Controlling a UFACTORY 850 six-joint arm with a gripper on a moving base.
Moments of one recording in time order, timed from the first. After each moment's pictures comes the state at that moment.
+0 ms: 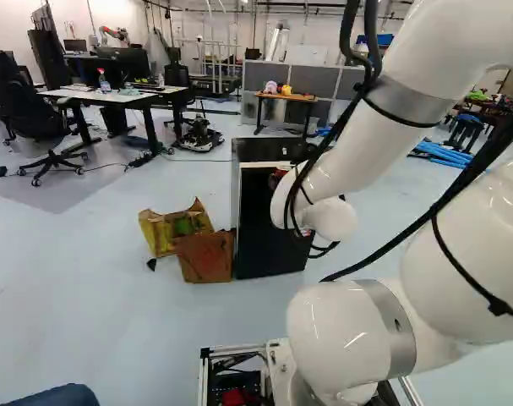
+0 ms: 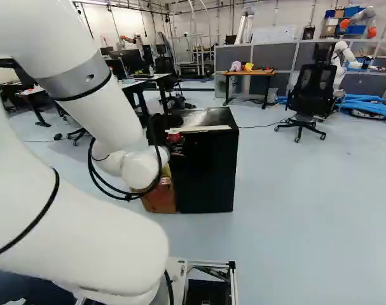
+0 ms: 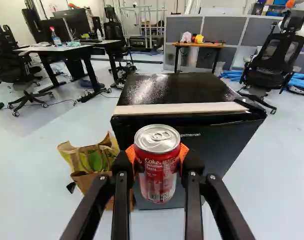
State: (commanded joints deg) arm -0.8 13.5 -7.8 -1.0 50.5 0.3
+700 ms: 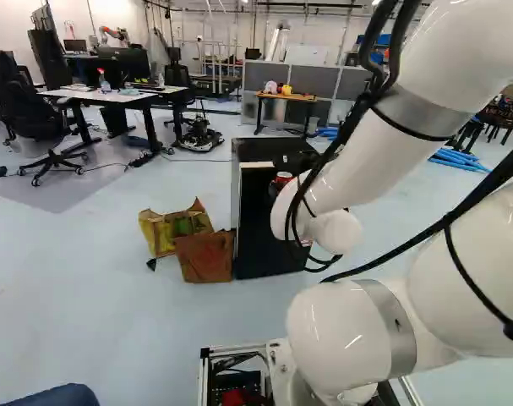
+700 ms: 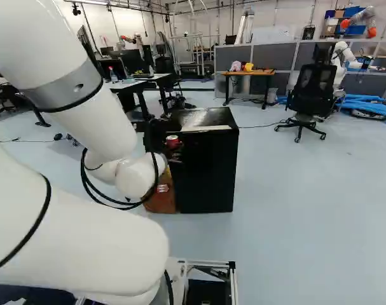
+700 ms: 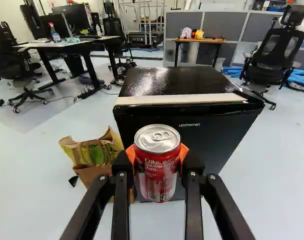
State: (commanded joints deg) arm 0.0 16.0 -5.0 0.0 50.0 0.0
